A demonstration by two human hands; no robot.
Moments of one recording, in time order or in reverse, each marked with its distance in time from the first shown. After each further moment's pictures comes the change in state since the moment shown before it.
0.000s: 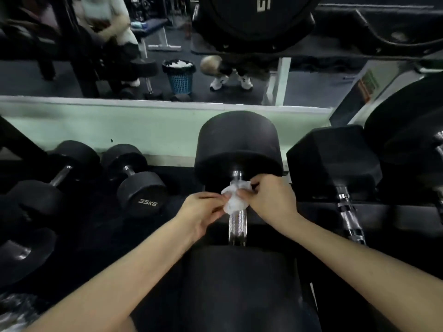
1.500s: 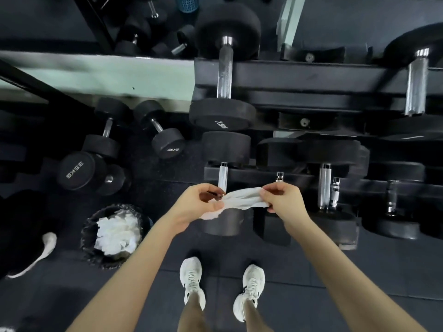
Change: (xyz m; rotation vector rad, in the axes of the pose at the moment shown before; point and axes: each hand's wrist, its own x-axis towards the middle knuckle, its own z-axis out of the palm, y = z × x) left_hand -0.240 0.247 0.099 0.613 -0.113 -0.246; right_hand -0.049 -0.084 -0.316 0.697 -0.410 0.667
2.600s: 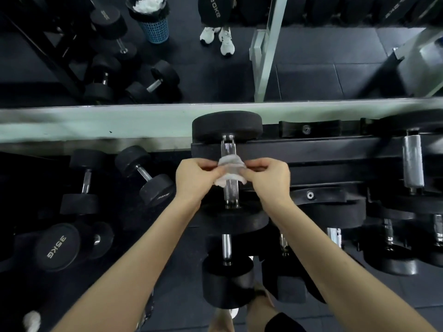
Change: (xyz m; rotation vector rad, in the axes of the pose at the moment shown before) left_hand 0.143 0.201 -0.101 -0.060 0.303 0.152; right_hand 0.120 -0.226 0.053 0.062 0.283 -0.113
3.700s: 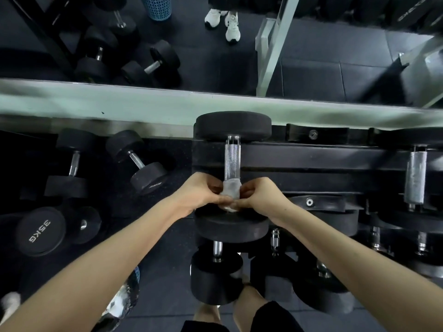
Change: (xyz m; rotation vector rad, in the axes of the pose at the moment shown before) left_hand 0.031 -0.048 -0.002 0.101 -0.519 -0.093; right_hand 0.019 0.021 -0.003 -0.414 -0.532 0.113
